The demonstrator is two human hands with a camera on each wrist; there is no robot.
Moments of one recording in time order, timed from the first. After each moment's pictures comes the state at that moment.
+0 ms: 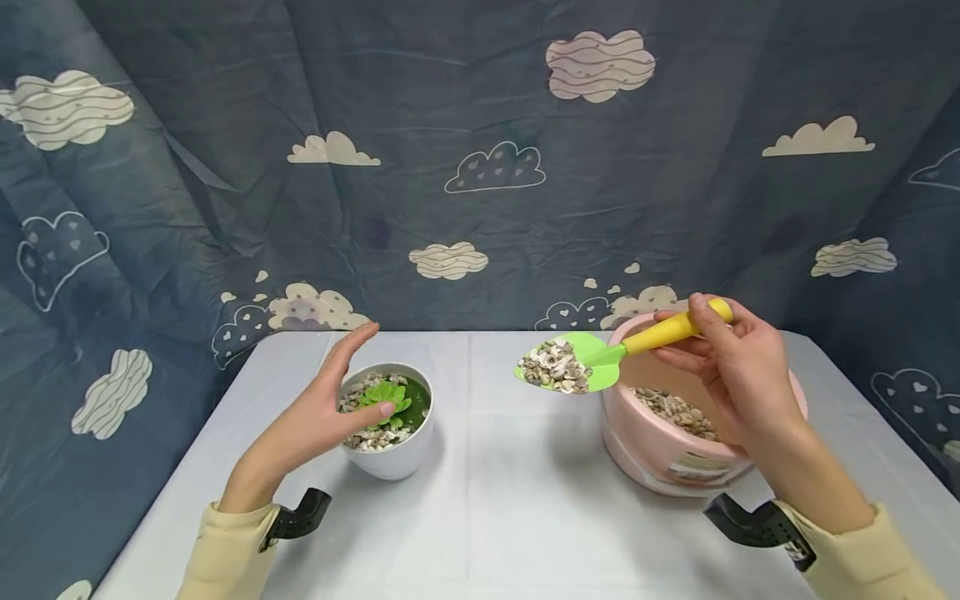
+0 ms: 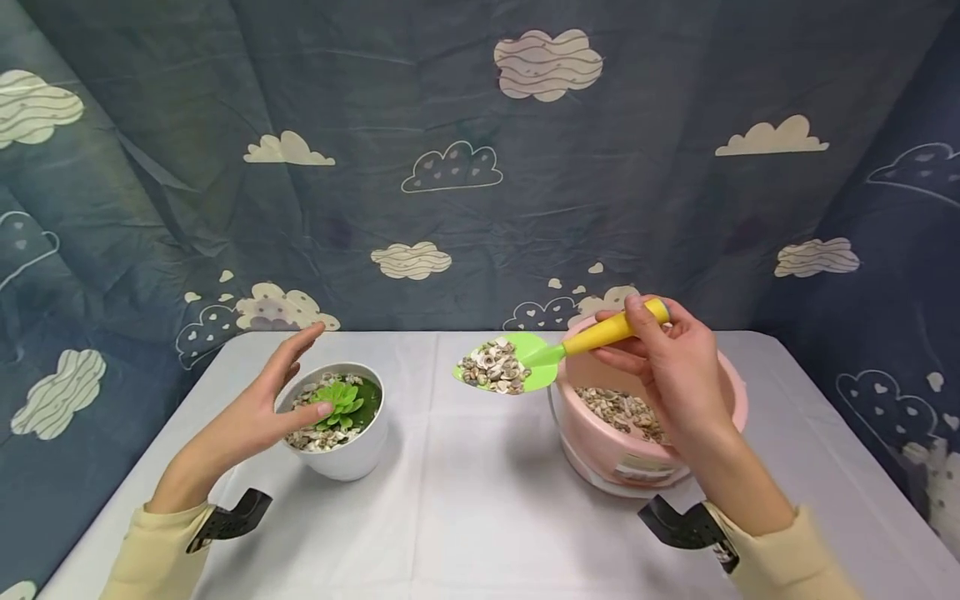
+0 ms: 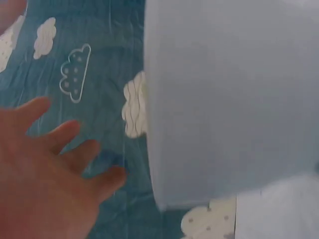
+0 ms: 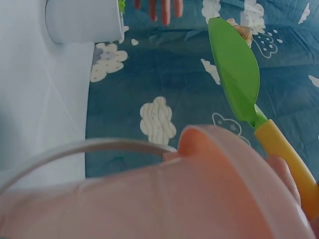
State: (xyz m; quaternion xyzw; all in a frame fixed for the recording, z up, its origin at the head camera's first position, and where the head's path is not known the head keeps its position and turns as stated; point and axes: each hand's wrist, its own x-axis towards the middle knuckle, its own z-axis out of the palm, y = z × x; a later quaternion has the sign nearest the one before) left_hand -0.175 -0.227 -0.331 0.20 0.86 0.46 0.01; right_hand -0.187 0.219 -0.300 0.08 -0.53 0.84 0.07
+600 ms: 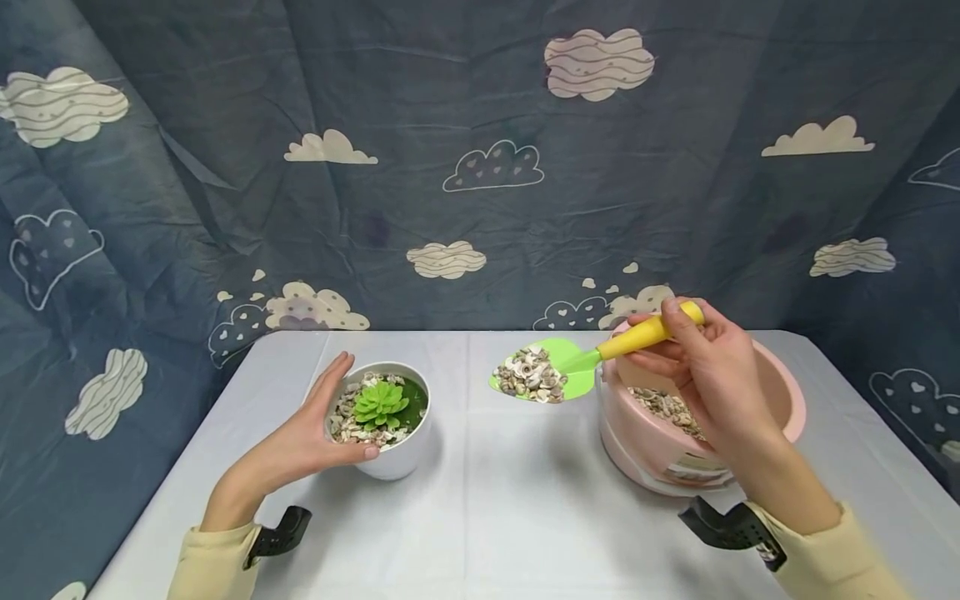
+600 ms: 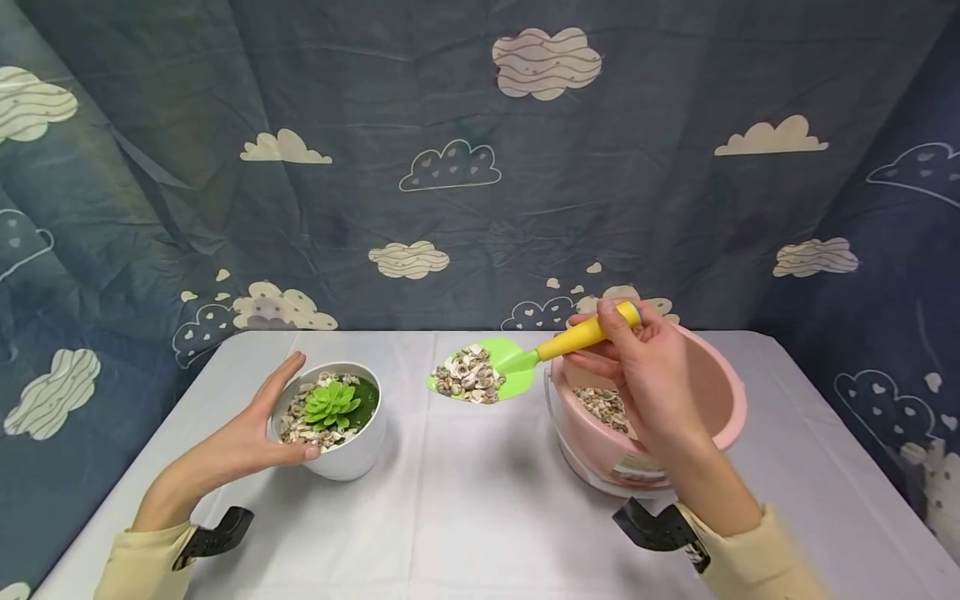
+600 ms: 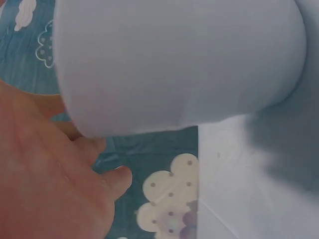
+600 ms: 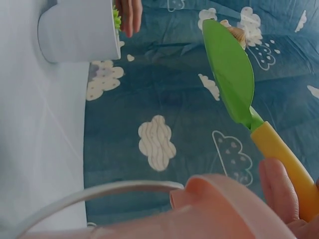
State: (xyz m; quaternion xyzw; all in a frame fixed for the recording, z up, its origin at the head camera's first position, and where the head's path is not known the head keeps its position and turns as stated) left_hand -0.169 -0.248 -0.365 0.15 0.88 0.44 0.06; right_hand -0.185 0.198 -0.300 0.10 -0.53 0.84 0.05
